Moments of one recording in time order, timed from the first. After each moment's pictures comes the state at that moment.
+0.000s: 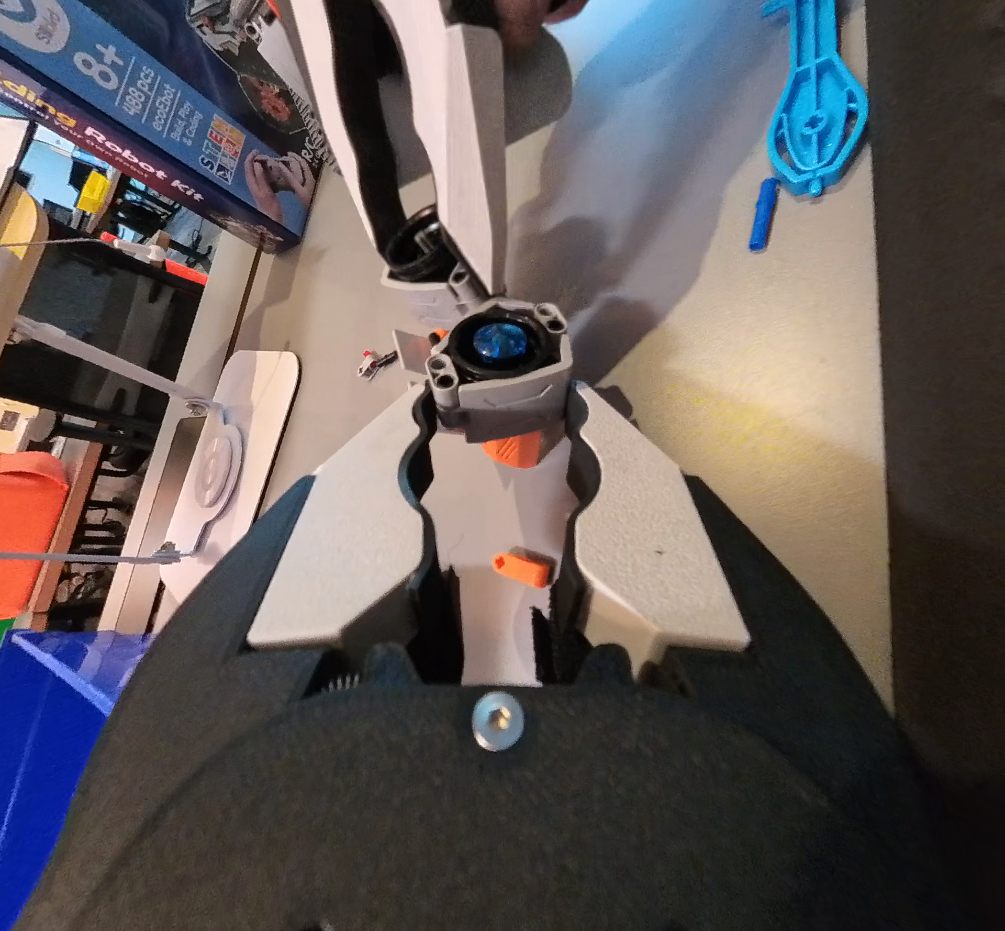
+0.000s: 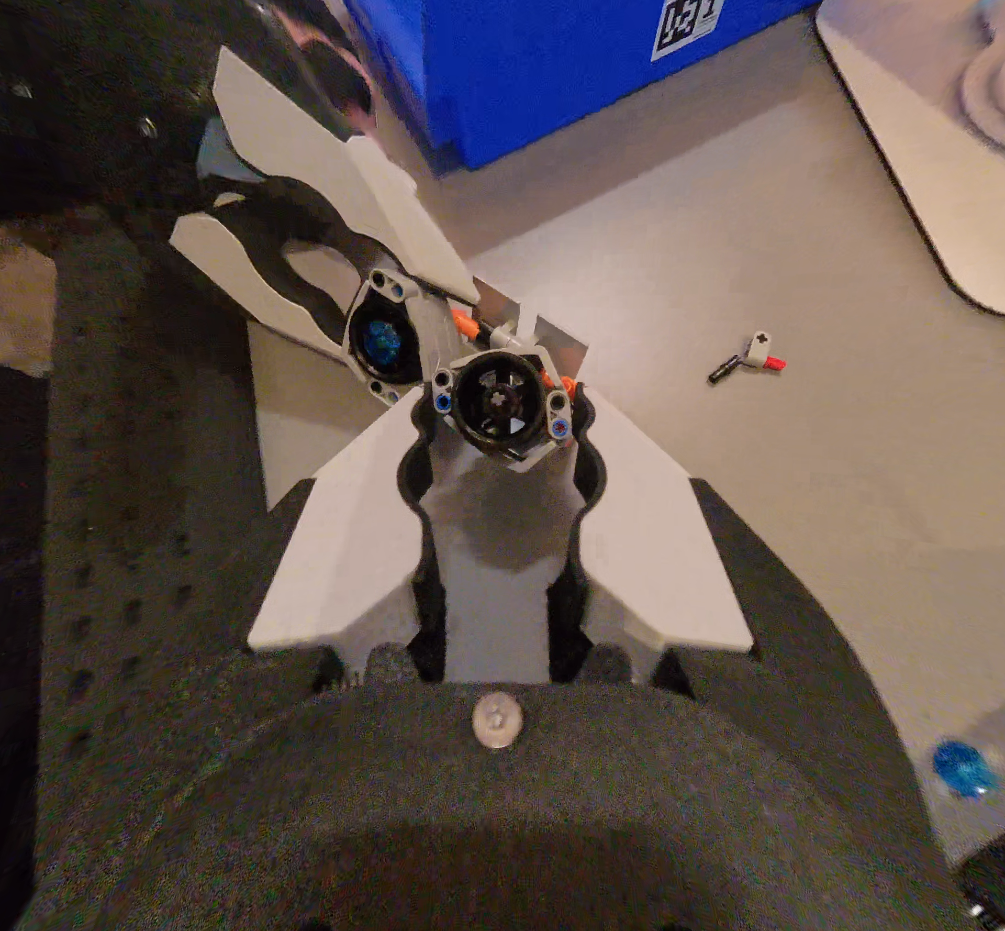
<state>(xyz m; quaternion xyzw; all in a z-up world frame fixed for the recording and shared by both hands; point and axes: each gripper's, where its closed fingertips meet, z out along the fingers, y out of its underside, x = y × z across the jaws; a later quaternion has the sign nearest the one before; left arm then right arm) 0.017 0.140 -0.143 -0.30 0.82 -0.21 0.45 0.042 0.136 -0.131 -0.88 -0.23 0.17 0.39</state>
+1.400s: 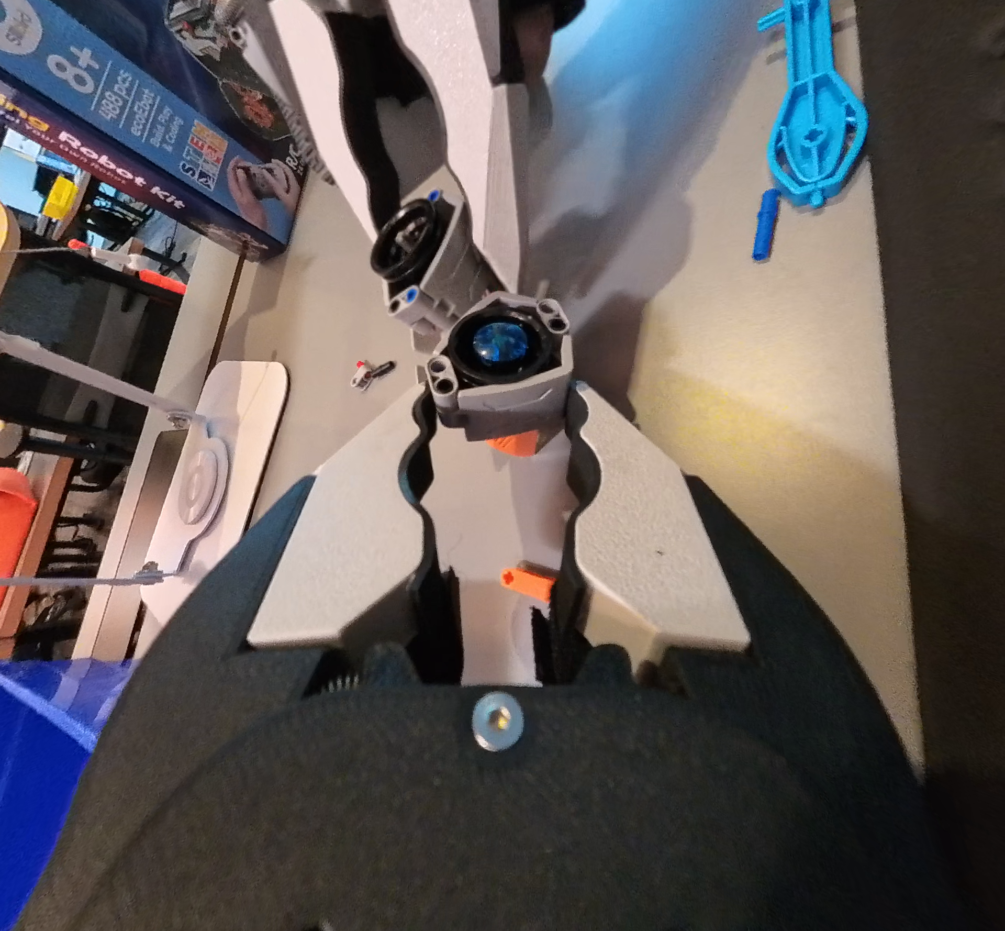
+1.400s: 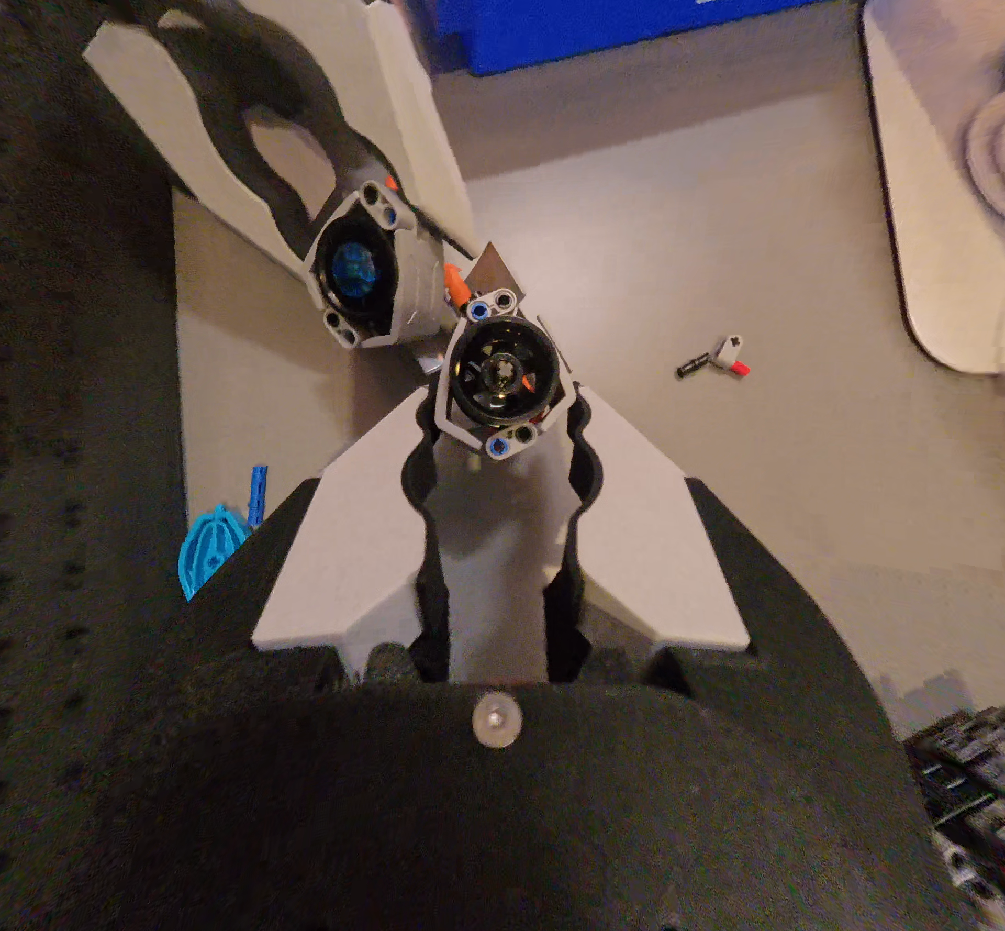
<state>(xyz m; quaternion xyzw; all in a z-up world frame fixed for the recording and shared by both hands) 0.023 0.140 -0.143 -0.29 0.82 -0.23 0.43 0.056 0.134 -0.144 -0.87 -0.31 0.10 0.36</state>
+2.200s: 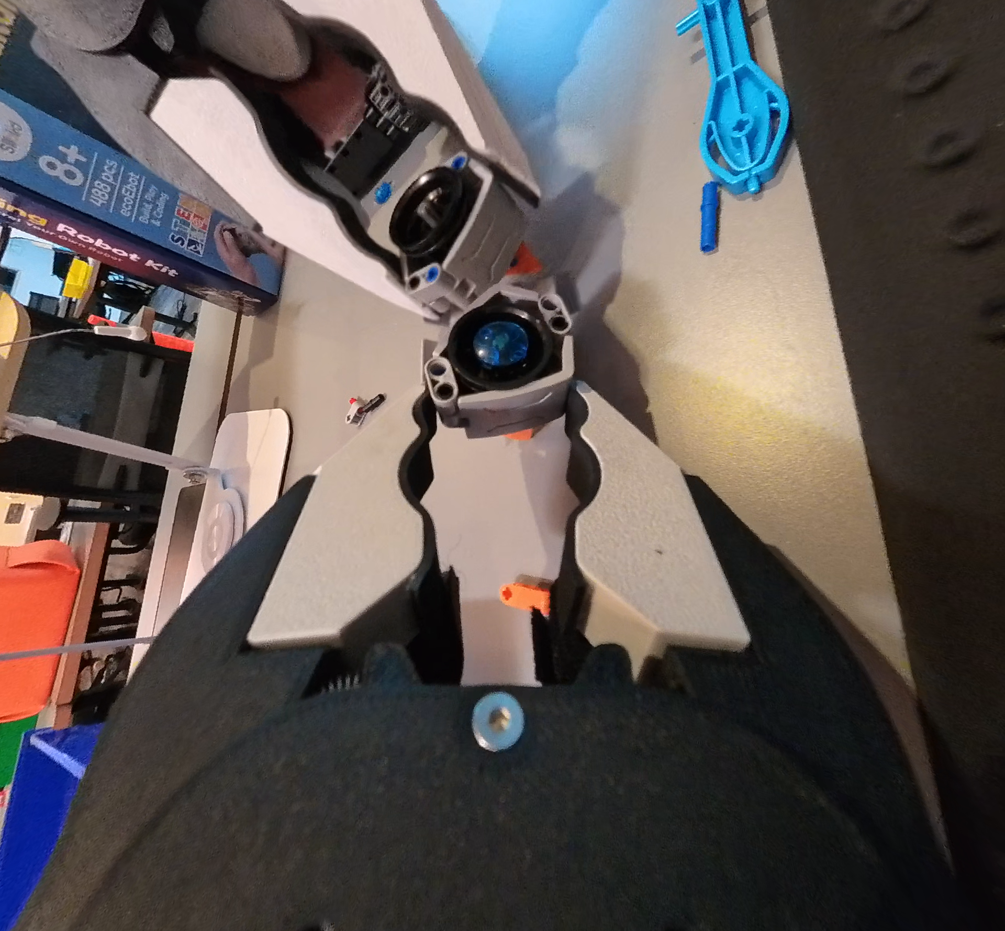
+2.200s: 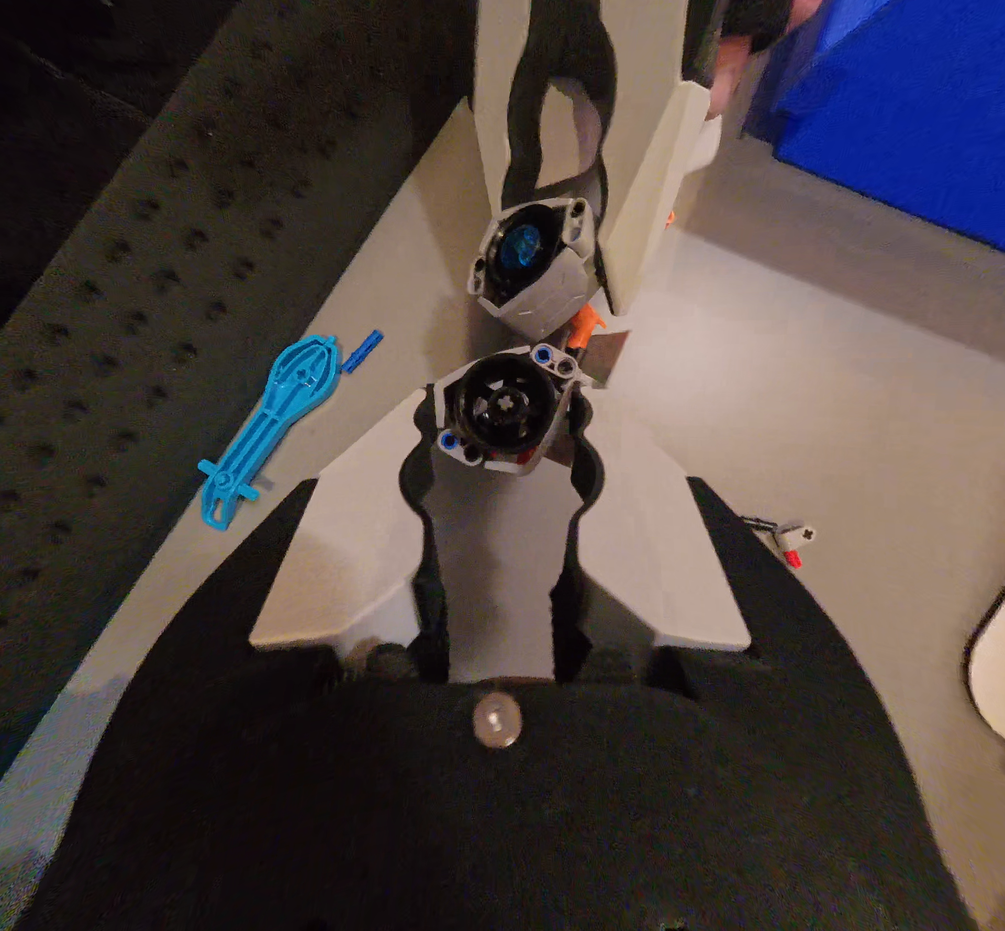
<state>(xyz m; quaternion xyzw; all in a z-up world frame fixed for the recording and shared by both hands) 0.019 0.127 -0.145 -0.23 0.84 -0.22 0.44 0.042 0.098 -0.134 -0.72 -0.61 0.20 0.26</state>
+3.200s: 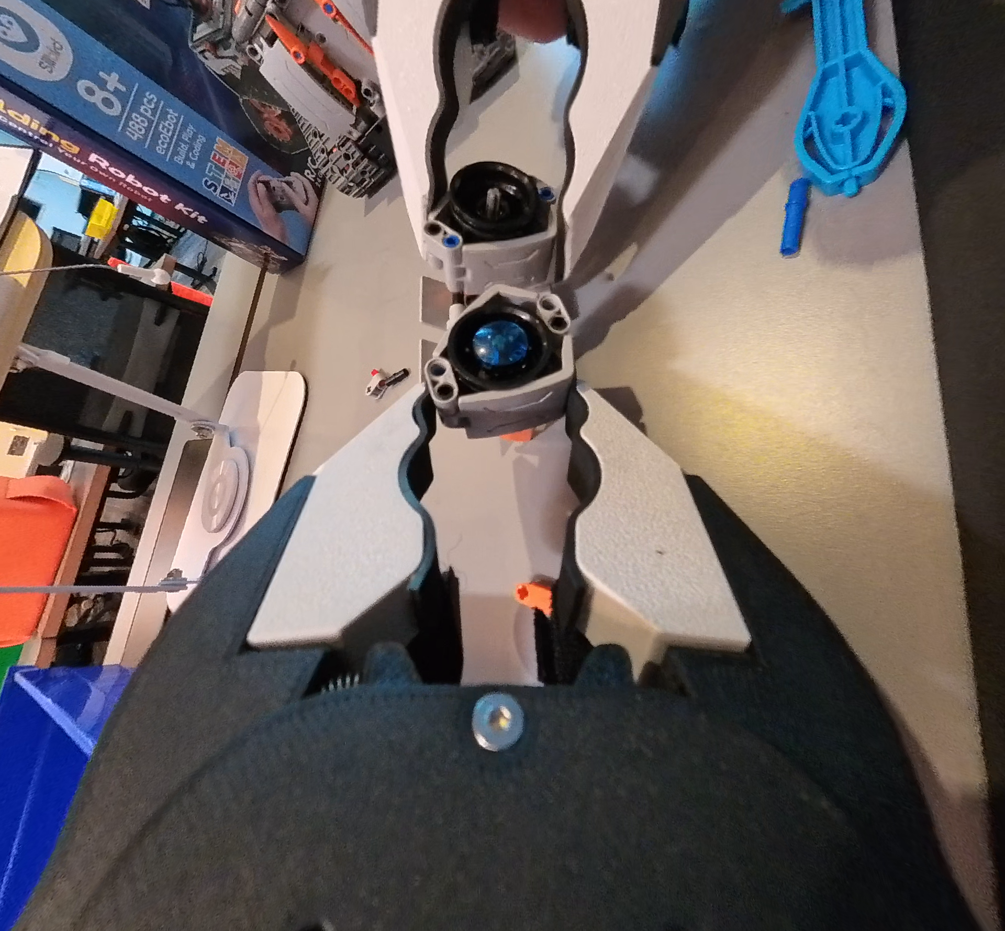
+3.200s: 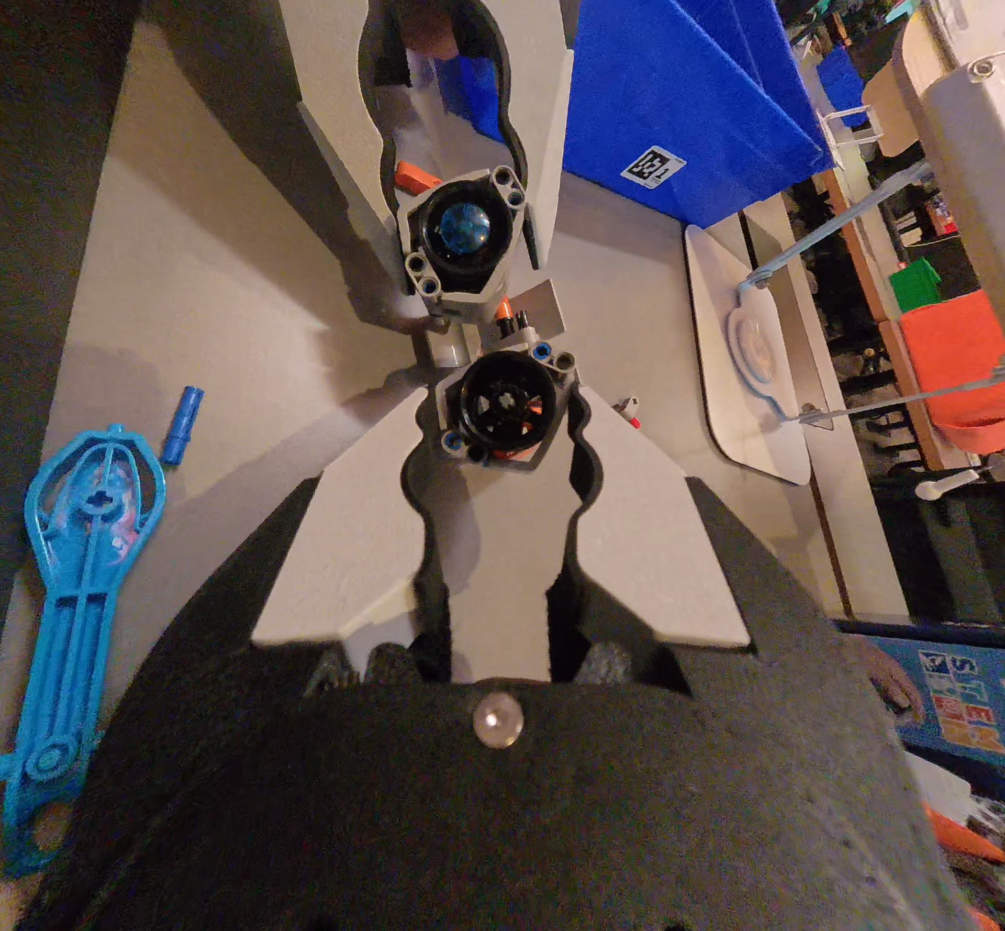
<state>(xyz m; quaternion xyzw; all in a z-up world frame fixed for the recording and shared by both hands) 0.030 0.143 -0.144 -0.28 0.82 -0.22 0.45 0.061 0.122 -0.137 -0.75 -0.44 -0.10 0.49</state>
